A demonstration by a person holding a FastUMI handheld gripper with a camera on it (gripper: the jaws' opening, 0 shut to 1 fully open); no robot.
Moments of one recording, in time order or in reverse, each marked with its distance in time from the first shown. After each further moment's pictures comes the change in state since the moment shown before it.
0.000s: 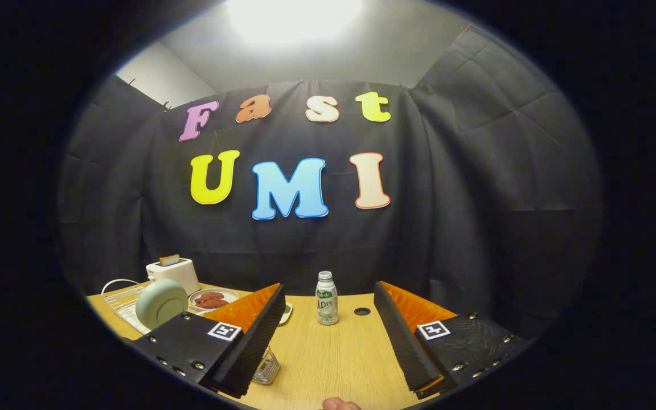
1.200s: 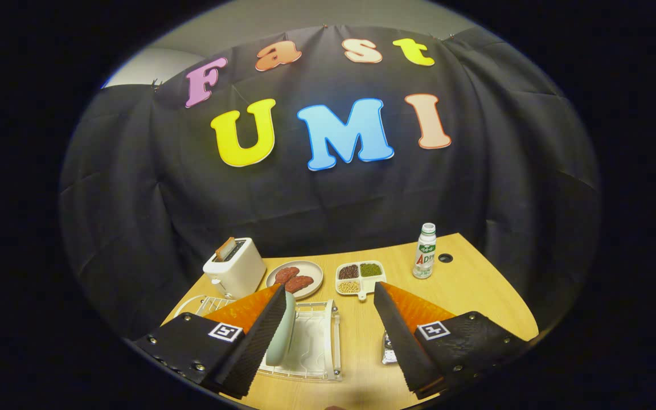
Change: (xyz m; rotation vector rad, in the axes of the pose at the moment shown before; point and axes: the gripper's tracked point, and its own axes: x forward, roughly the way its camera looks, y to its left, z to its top) arm 0.034 0.259 -0.012 0.131 0.463 0.109
